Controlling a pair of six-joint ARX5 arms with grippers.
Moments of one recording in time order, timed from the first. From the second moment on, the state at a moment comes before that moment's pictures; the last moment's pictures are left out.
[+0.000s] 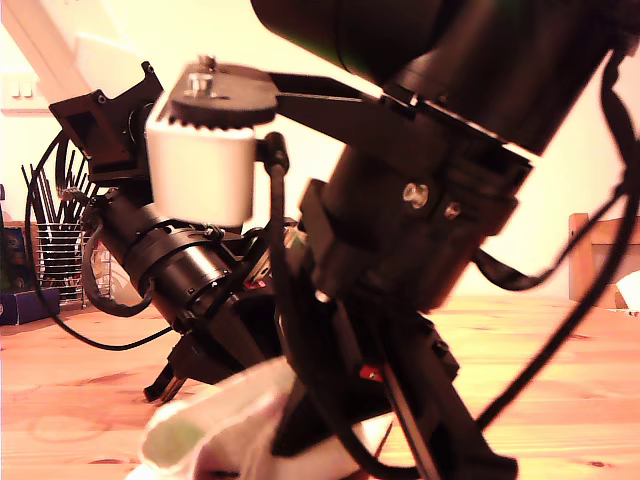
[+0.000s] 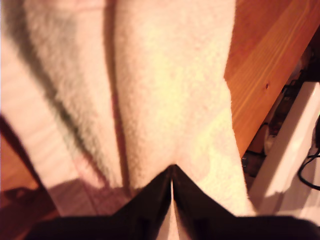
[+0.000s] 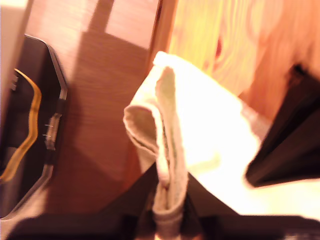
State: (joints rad) left arm -0.53 2.04 1.20 -0.60 0.80 -0.09; right arm 1.14 1.52 0.70 -0.17 0.12 -0.76
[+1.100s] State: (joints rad) left arm -0.51 1.98 1.20 -0.42 0.65 0.06; right arm 1.16 1.23 0.70 -0.39 -0.06 -0.28
